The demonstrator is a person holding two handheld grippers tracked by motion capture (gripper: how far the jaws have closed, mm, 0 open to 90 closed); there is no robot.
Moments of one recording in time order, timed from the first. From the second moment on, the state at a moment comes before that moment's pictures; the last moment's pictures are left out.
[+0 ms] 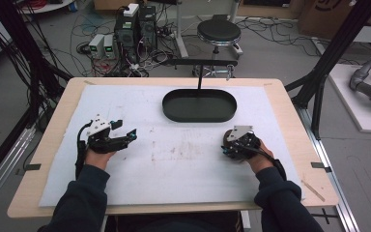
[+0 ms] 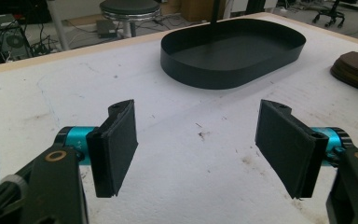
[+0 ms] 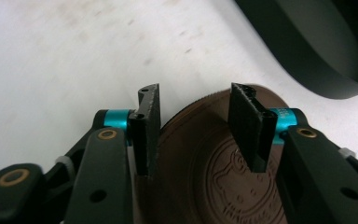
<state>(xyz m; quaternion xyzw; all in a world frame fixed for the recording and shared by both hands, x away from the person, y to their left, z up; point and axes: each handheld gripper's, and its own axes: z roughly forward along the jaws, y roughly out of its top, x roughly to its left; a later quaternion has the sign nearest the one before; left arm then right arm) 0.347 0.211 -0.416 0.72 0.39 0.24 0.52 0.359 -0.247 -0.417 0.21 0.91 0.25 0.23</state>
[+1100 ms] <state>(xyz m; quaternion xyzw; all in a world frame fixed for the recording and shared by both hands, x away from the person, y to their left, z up) 0.349 0.208 -0.418 0.72 0.39 0.24 0.52 0.380 -0.330 -0.444 0.48 0.78 0.39 0.06</state>
